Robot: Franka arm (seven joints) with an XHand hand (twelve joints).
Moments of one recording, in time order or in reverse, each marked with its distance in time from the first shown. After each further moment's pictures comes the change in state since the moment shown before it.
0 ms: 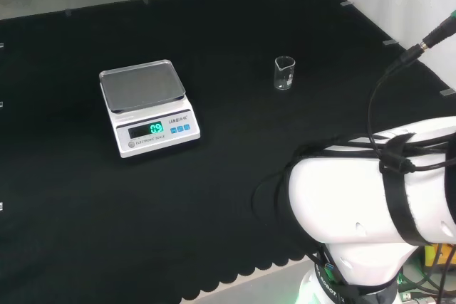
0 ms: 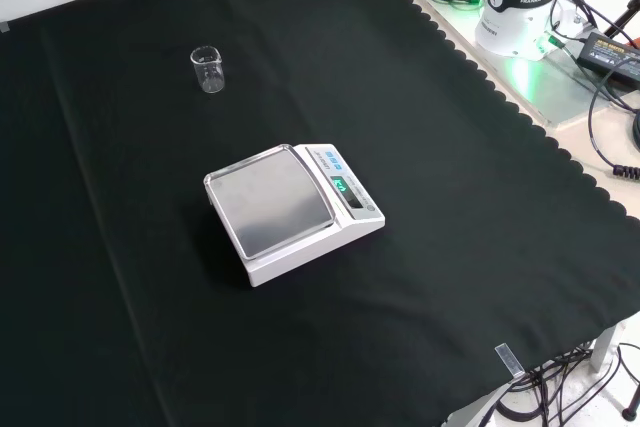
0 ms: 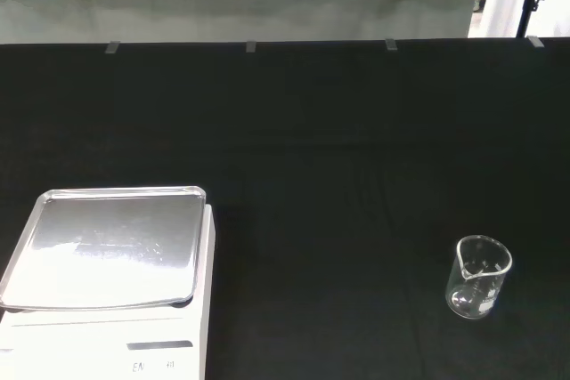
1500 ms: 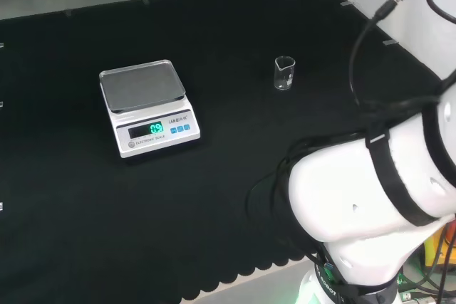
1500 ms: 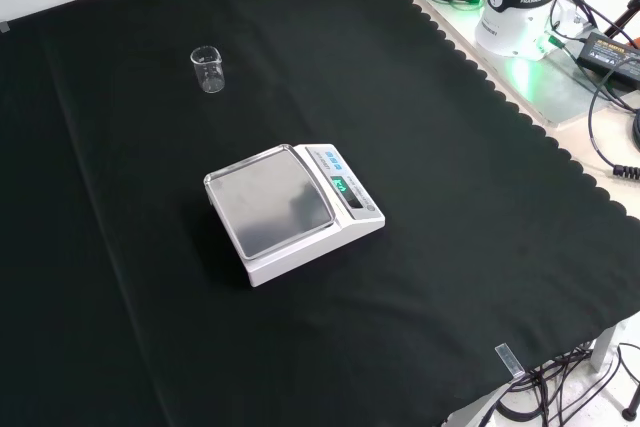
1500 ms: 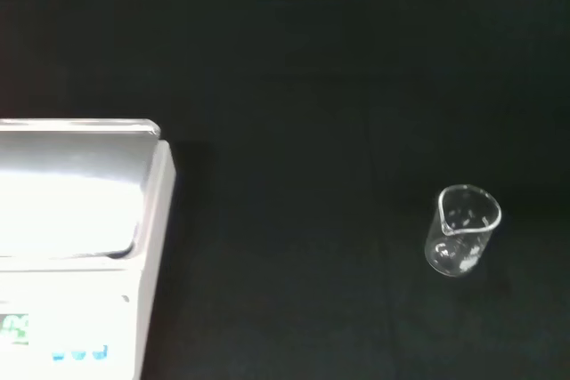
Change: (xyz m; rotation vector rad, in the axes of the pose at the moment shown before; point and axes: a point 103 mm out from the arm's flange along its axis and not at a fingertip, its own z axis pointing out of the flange) arm -0.039 0.068 0.054 0.139 -0.020 -0.026
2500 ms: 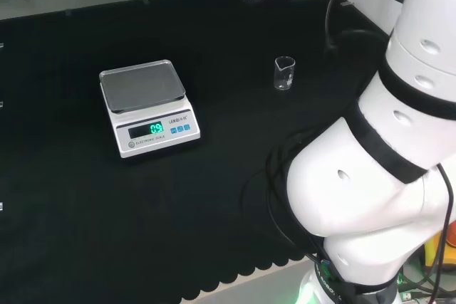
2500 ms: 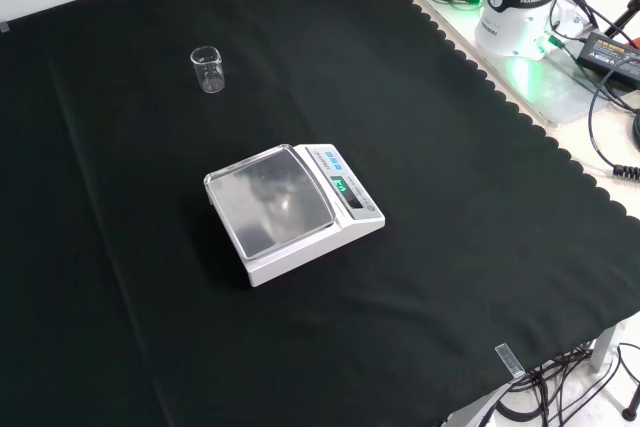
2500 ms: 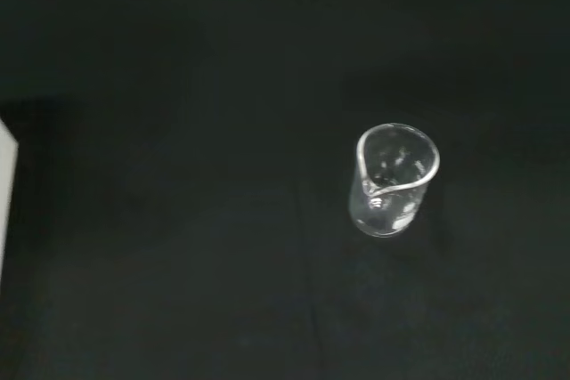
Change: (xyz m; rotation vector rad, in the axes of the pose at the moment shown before) arm -0.064 0.111 0.074 0.155 0.038 0.157
